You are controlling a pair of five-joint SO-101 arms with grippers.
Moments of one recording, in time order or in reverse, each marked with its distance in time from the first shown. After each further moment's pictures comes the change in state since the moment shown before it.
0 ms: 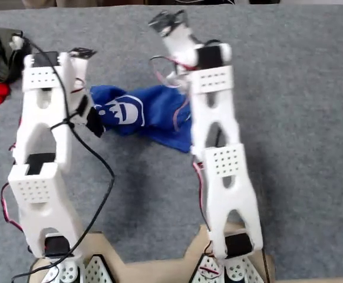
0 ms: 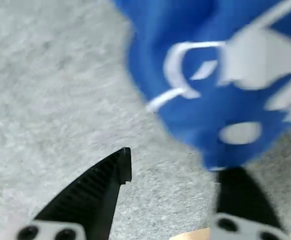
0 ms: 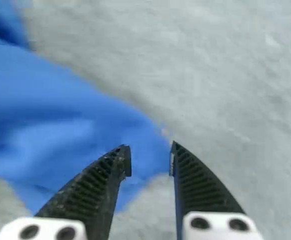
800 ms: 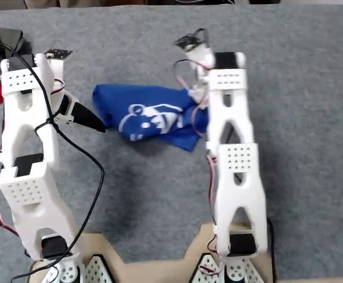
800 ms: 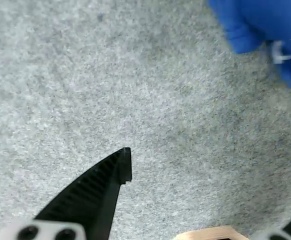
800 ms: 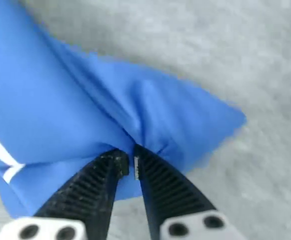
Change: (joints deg) left arm -5.8 0.0 0.0 0.0 0.1; right arm 12.1 5.1 10.4 -2.0 0.1
